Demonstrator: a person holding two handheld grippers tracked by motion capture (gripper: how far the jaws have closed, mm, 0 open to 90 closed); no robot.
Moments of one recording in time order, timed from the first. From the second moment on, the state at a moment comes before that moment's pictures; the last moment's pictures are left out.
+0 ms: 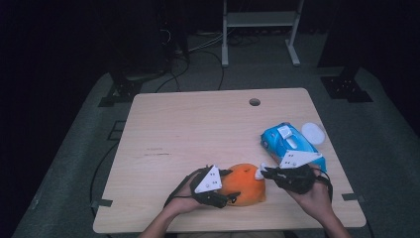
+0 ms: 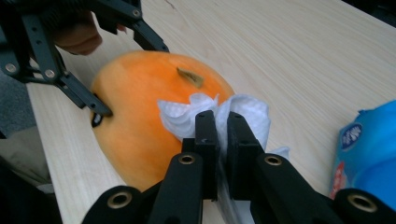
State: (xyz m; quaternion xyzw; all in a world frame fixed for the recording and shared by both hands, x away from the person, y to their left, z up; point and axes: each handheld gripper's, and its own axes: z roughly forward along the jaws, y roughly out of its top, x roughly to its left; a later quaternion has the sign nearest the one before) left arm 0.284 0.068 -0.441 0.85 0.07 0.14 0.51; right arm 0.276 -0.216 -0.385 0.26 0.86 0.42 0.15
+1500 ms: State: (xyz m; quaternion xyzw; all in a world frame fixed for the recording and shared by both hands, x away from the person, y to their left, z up) left arm 0.279 0.060 -0.442 0.85 0.05 0.13 0.51; right arm 0.283 -0.215 -0.392 0.27 0.87 0.40 0.15
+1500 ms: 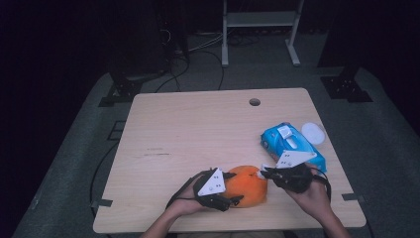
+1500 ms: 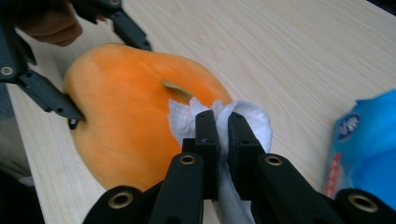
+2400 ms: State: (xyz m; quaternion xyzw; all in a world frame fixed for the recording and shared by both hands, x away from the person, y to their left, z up) left arm 0.276 0.060 -0.443 0.85 0.03 0.13 0.50; right arm 0.287 -0.216 -0.393 0.27 0.85 0.44 0.09
